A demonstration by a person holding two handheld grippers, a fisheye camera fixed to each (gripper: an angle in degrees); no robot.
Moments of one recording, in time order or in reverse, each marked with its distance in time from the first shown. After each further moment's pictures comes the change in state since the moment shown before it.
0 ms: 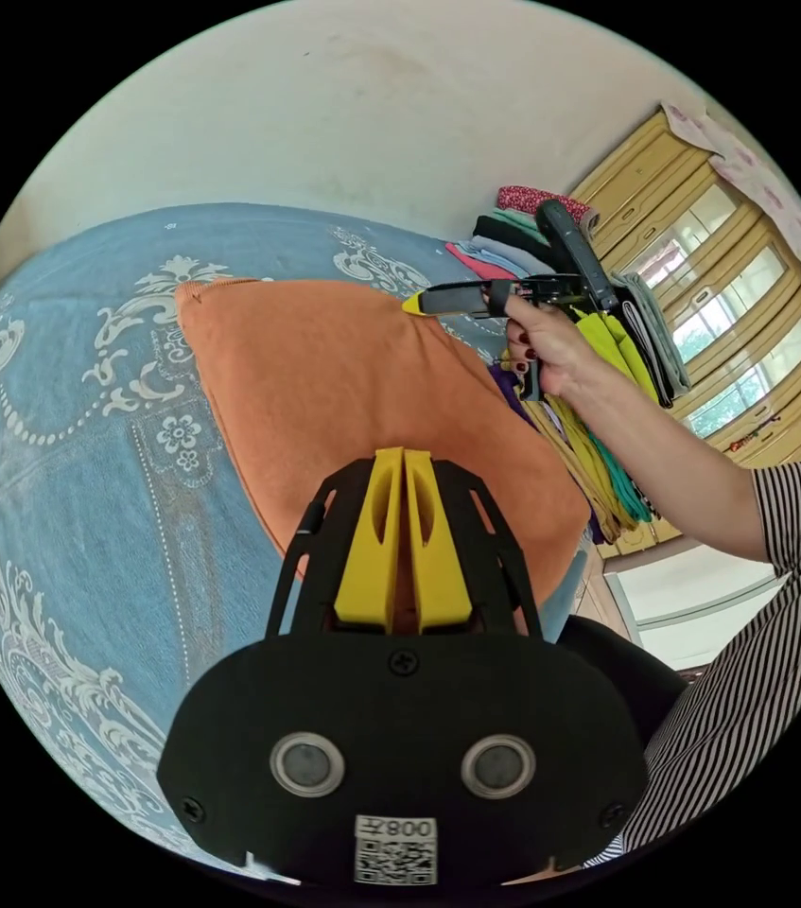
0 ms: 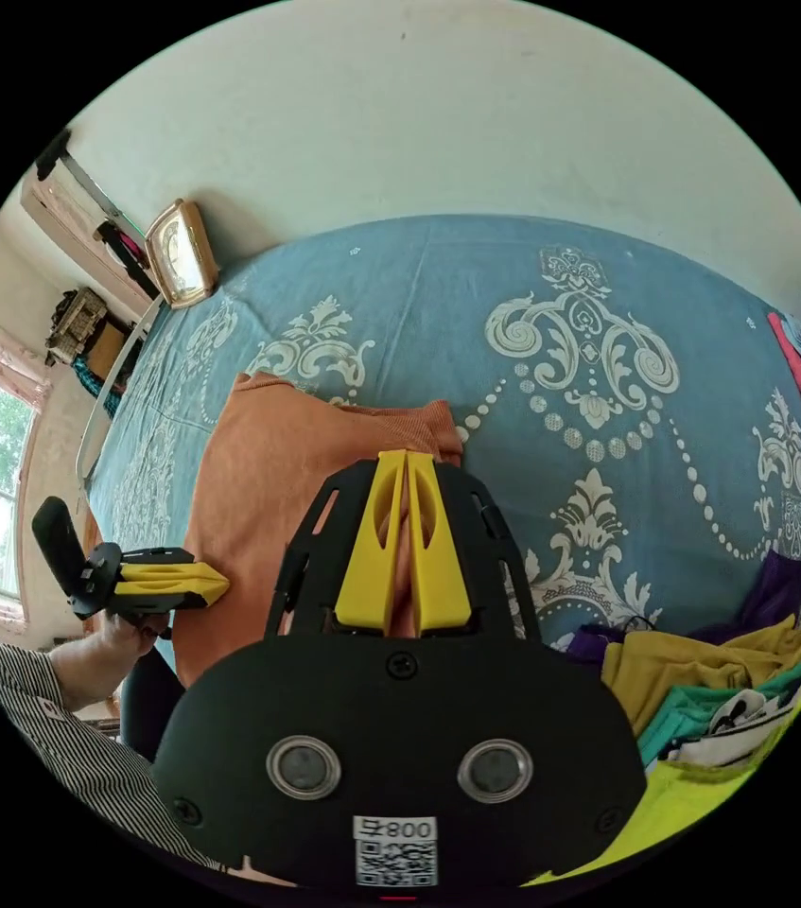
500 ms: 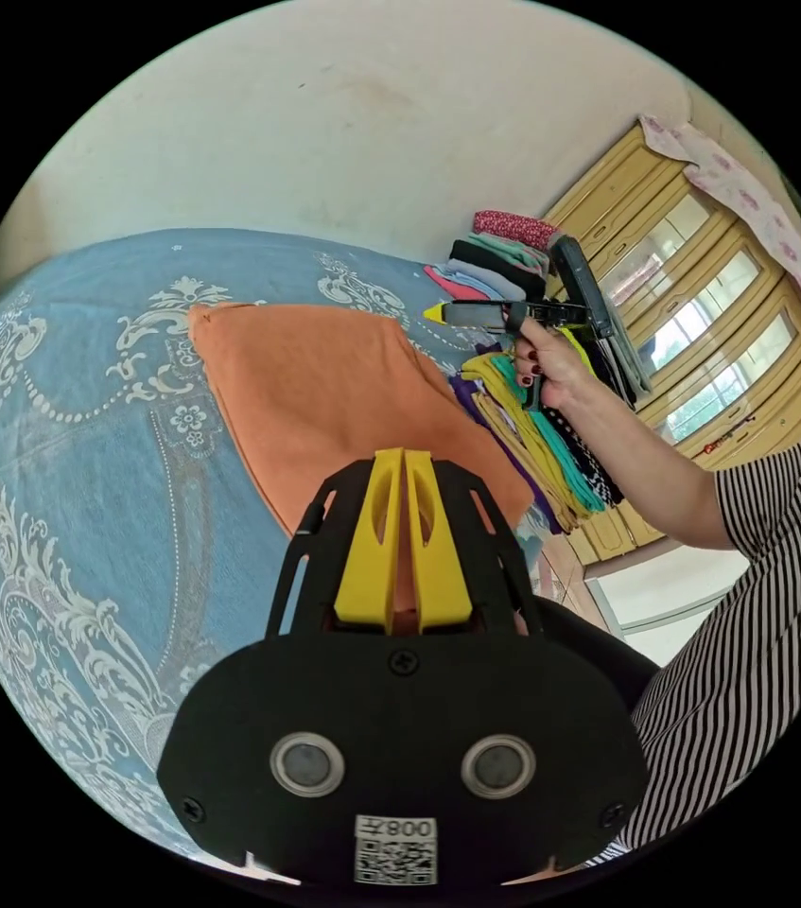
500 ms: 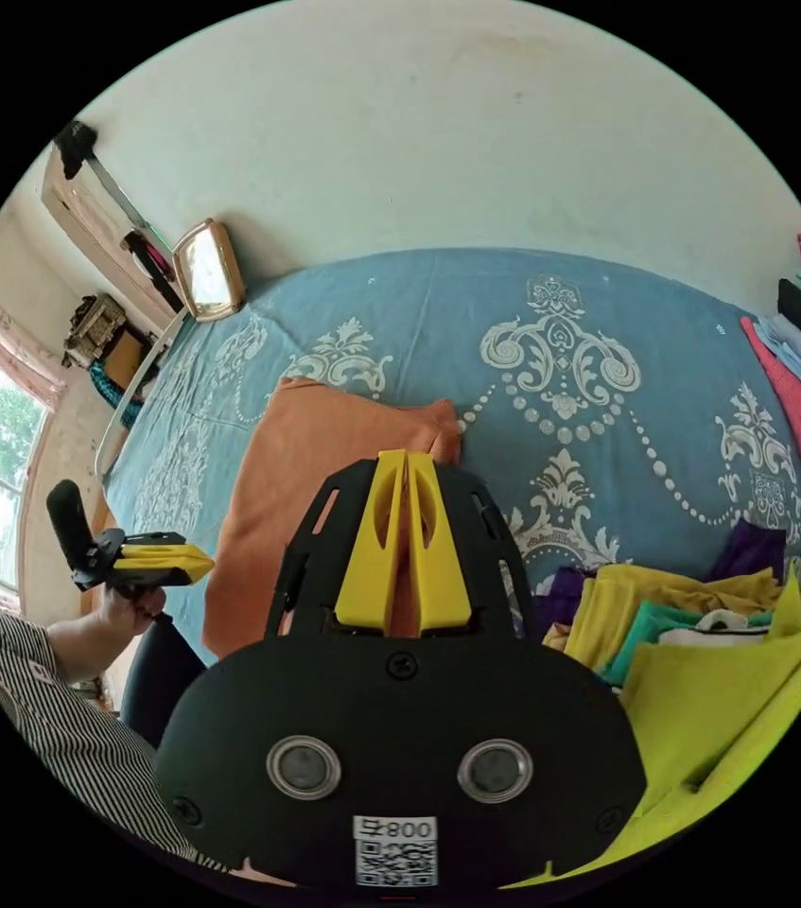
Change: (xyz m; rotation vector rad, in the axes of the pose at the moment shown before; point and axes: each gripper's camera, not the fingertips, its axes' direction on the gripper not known) left arm -0.003 0.058 -0.062 0.064 0.058 -0.002; right arm 0.021 0.076 -0.034 0.094 -0.023 -0.019
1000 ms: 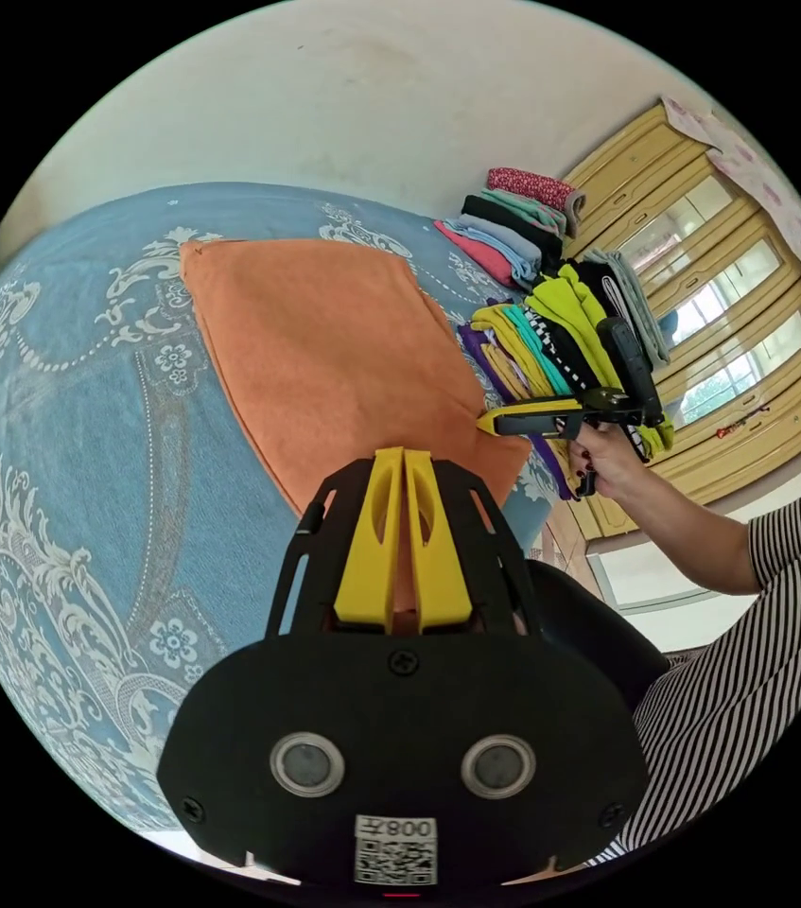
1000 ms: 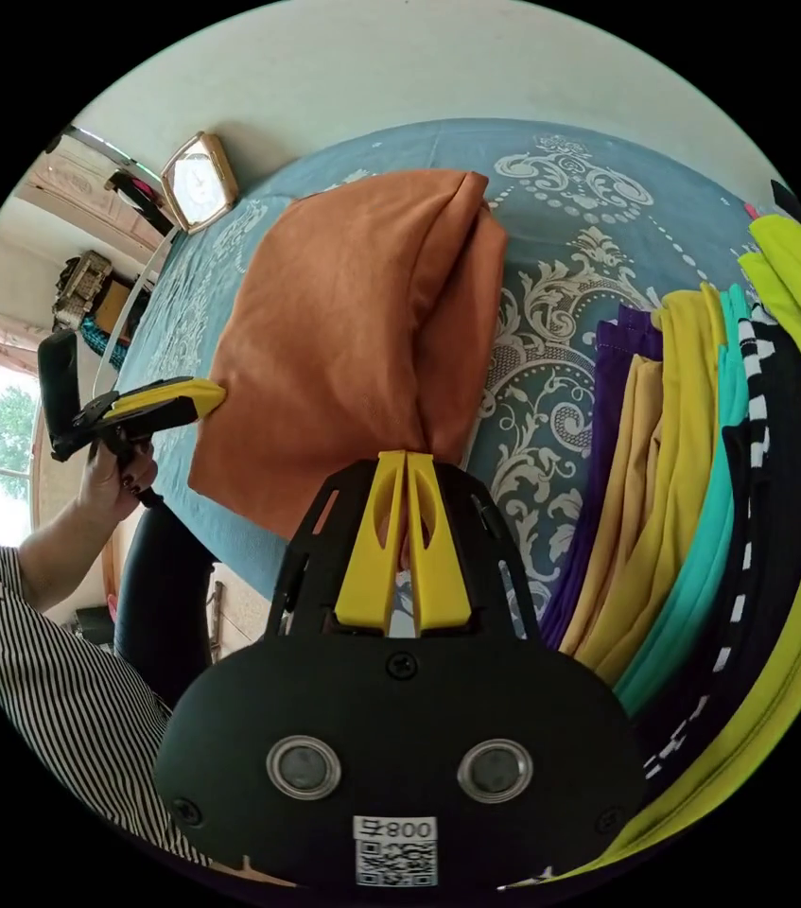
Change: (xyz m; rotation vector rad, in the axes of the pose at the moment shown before) left arm -0.028 0.051 -0.016 -0.121 -0.022 -0.037; right arm 0.017 0.152 0.045 -0.258 -0.022 0.055
